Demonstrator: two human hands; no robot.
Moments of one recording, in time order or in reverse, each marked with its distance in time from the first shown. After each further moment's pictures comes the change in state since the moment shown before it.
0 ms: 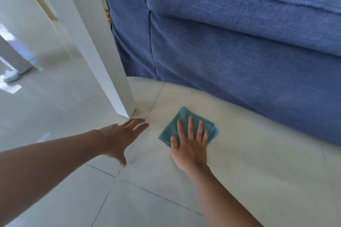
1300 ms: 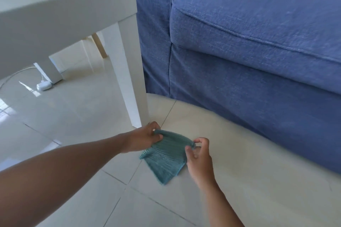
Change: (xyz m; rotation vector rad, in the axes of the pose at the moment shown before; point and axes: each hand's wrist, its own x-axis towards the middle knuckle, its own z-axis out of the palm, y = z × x) left_hand 0.000 0.003 -0.023 -1.083 0.172 -0.190; right_hand -0.025 -0.022 -0.054 0.938 0.063 0.184
